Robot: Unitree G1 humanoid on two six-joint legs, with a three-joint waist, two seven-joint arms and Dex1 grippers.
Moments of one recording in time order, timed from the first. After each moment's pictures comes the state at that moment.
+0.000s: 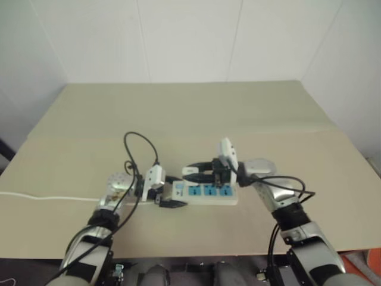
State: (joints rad) left arm -0.60 0.38 -0.13 0.71 -0.16 -0.31 -1.46; right arm -0.63 -0.37 0.23 0.23 0.40 0.22 1.20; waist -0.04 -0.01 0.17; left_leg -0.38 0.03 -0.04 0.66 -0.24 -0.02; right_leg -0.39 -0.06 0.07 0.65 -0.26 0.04
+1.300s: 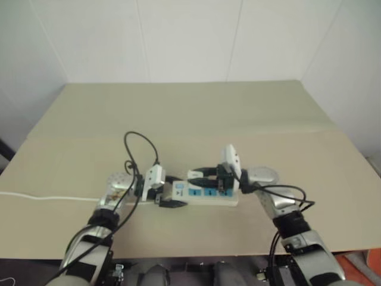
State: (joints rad) left arm -0.61 0.38 -0.14 0.71 -0.16 -0.30 -1.47; right arm -0.56 -0.35 0.20 0.25 0.36 0.15 1.19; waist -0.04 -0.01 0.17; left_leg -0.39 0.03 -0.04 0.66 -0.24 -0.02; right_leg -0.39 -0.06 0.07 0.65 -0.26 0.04
